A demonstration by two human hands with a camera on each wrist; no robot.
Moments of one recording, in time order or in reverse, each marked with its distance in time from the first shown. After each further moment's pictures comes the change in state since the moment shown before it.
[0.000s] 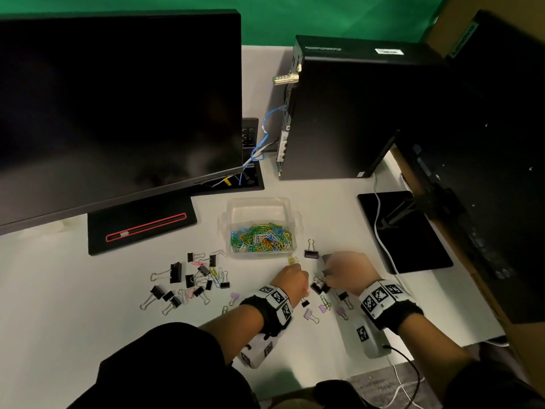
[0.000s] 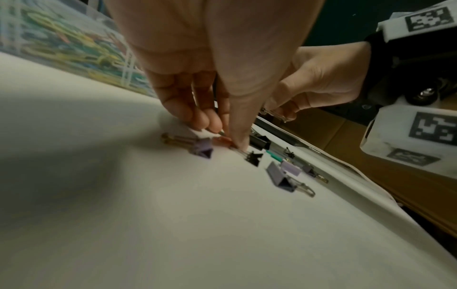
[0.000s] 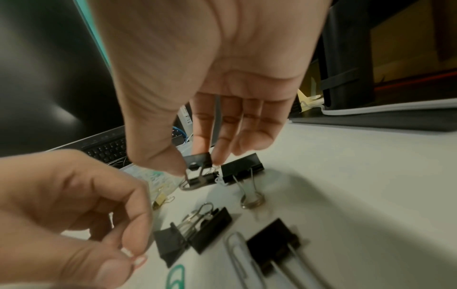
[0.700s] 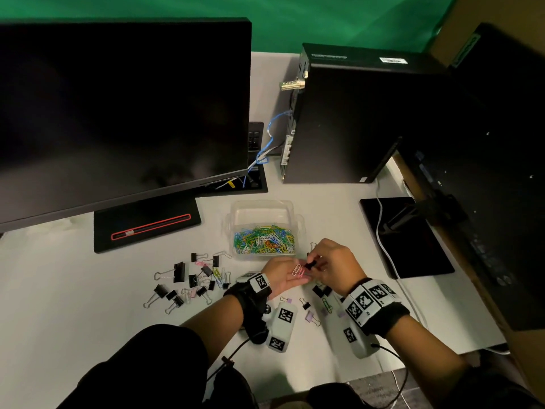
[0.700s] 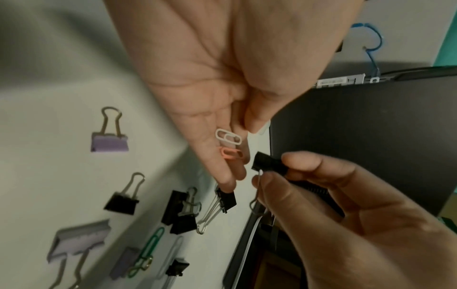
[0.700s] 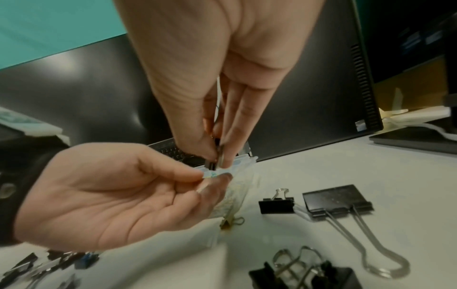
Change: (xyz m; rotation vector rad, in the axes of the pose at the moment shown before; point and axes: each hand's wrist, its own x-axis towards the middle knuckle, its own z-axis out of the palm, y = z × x) left_hand -0.009 -0.017 -0.023 -1.592 0.034 -0.281; right_hand -0.001 -0.039 0.008 -0.021 0.149 -0.396
